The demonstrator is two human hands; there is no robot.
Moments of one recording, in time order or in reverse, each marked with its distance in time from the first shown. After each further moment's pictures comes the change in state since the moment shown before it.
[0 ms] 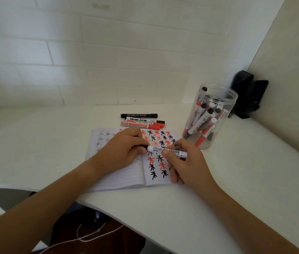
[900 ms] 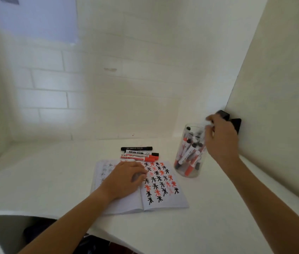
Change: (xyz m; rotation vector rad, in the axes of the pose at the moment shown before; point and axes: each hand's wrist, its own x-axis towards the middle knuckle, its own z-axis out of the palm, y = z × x) left_hand 0.001 0.000 0.007 0.065 -0.048 -0.180; right_hand 0.082 -0.076 -0.118 -0.876 0.612 -0.377
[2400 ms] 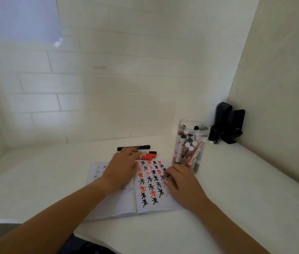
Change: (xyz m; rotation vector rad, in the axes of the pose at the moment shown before) left_hand 0.039 -0.009 0.006 0.296 0.044 -0.055; right_hand -0.133 0.003 0.092 0.235 -0.449 -0.246
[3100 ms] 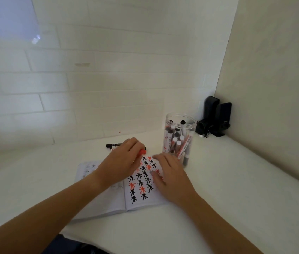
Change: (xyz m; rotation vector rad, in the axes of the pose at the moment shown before) left_hand 0.011 0.048 -0.035 -0.074 0.197 0.420; right_hand -0.002 -0.020 -0.012 0.038 0.123 -0.011
